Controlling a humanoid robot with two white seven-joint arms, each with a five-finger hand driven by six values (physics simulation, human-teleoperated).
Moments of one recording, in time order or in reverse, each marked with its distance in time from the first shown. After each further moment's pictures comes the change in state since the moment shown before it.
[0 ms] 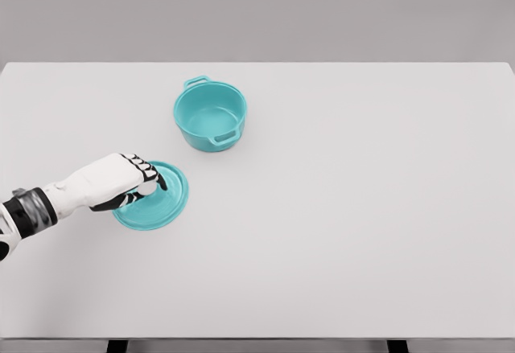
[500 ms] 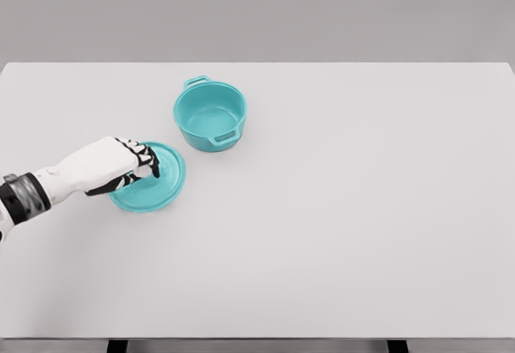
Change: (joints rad) left arm -0.057 0.010 0.013 -0.002 0.005 -0.001 0.001; right arm 0.000 0.000 0.000 0.000 0.000 0.000 0.000
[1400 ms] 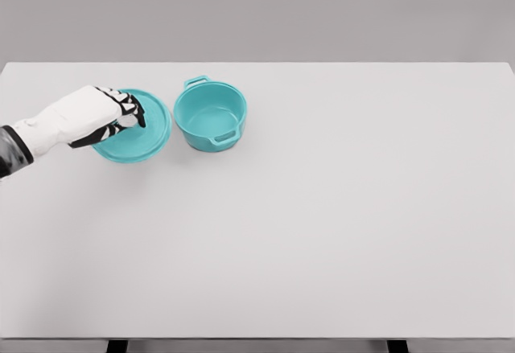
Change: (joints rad) left arm -0.170 0.003 0.011 0.090 0.001 0.000 0.002; right arm -0.002 0.000 0.000 0.000 0.000 0.000 0.000
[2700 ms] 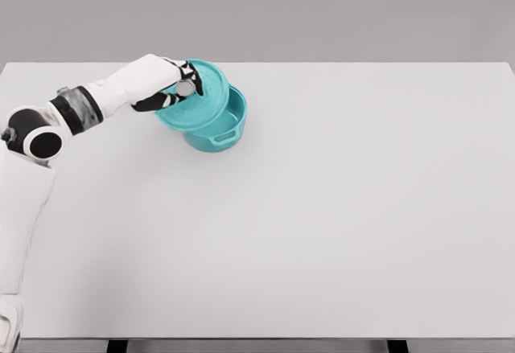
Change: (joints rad) left arm -0.267 -0.244 -0.101 0.281 -0.041 0.000 -0.004; right arm 0.002 0.000 0.000 0.000 0.000 0.000 0.000
